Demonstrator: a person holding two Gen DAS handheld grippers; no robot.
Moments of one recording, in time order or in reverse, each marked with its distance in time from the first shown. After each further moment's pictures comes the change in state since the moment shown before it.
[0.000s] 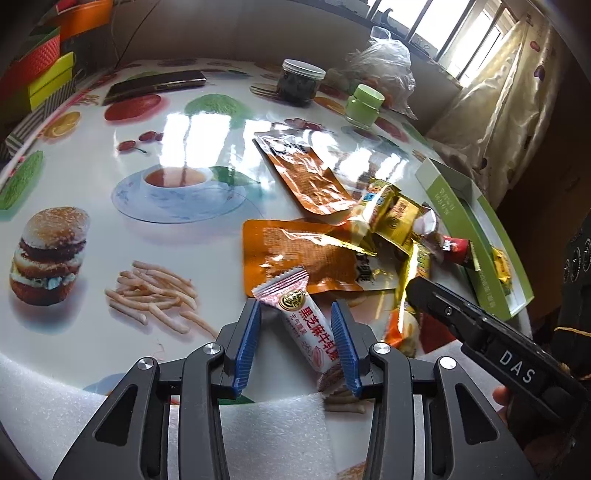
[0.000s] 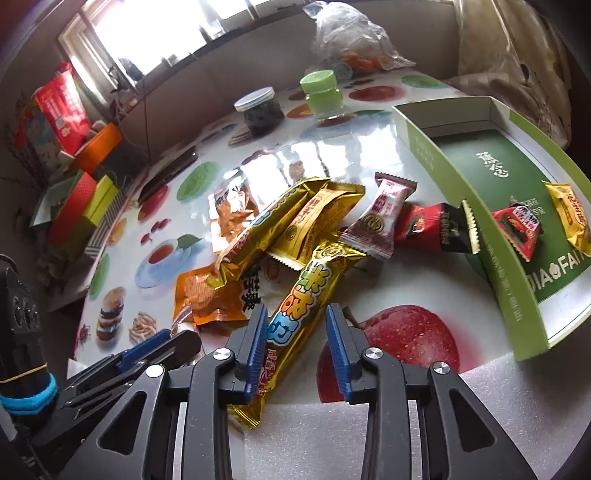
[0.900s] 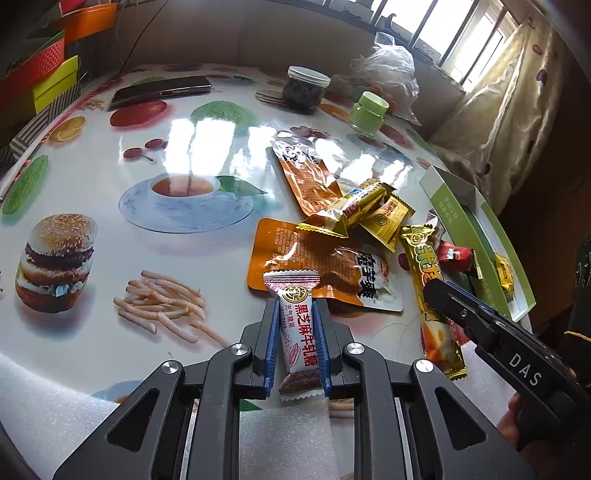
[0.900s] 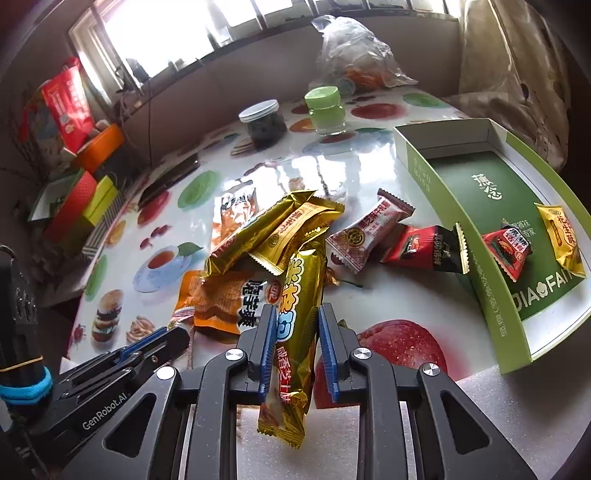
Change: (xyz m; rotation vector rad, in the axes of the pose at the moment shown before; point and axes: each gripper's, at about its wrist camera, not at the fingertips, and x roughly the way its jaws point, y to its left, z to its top) left arm -0.002 0.000 0.004 -0.005 -0.015 -0.004; right arm -0.012 0.001 0.004 -0.032 -0.052 -0.025
